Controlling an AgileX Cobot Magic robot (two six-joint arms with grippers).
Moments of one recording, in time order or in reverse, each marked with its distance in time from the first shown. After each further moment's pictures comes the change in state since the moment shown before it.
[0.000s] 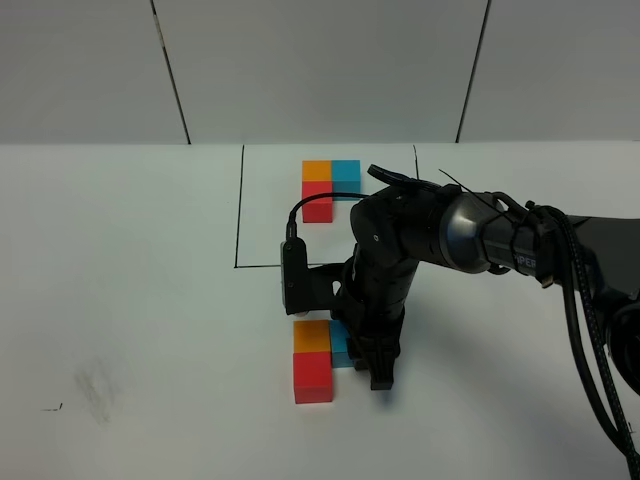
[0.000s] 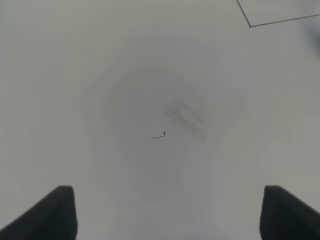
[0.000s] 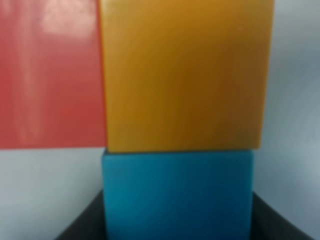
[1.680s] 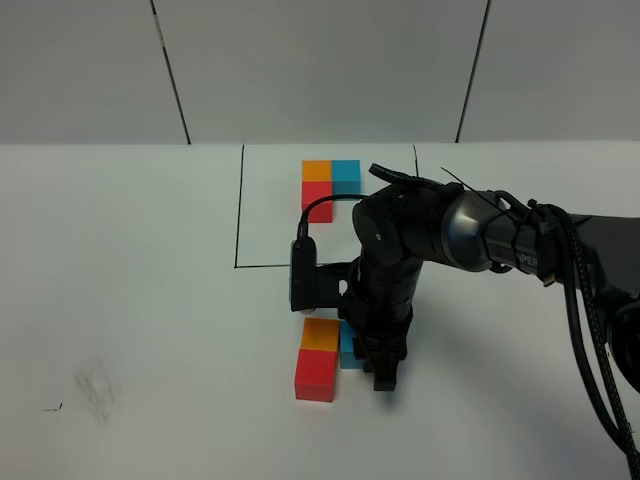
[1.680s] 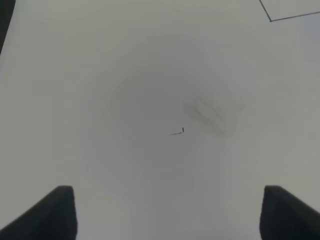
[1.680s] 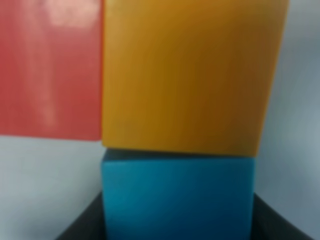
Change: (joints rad) left arm 0.000 0.000 0.003 0.052 -0.002 0.000; right arm -0.003 0.000 -0.002 -0.022 0.036 0.089
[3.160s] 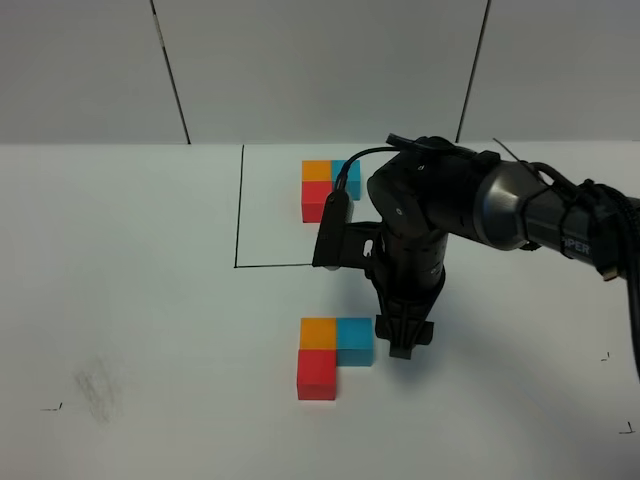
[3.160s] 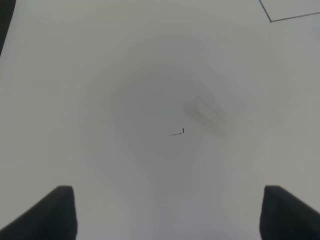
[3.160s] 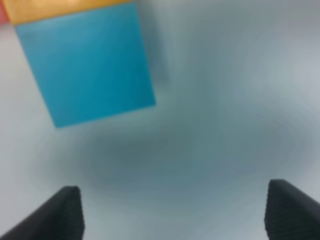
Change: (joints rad) left arm 0.000 0.000 0.000 0.000 -0.001 0.000; right arm -0.008 -0.132 0.000 -0.194 0.108 0.297
